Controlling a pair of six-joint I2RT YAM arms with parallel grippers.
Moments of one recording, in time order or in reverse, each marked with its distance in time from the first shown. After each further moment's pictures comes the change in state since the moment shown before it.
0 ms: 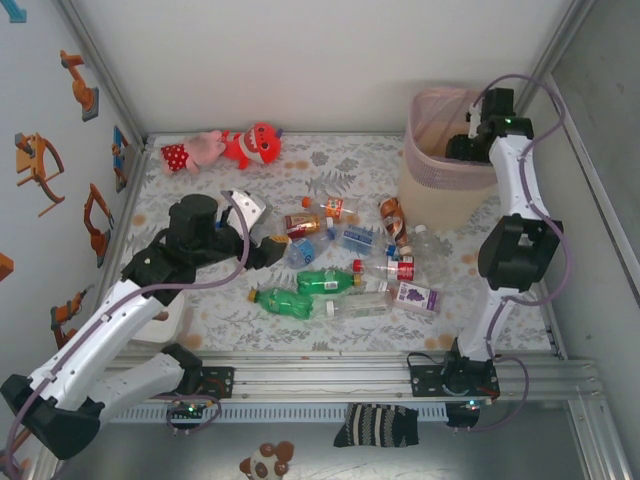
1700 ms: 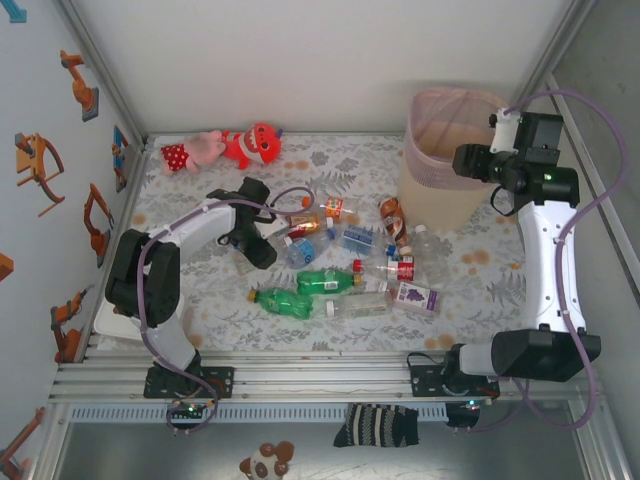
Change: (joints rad) left arm 0.142 0.807 0.219 -0.333 -0.199 0.305; right arm 0.000 -0.615 -0.391 0.090 -0.188 0.061
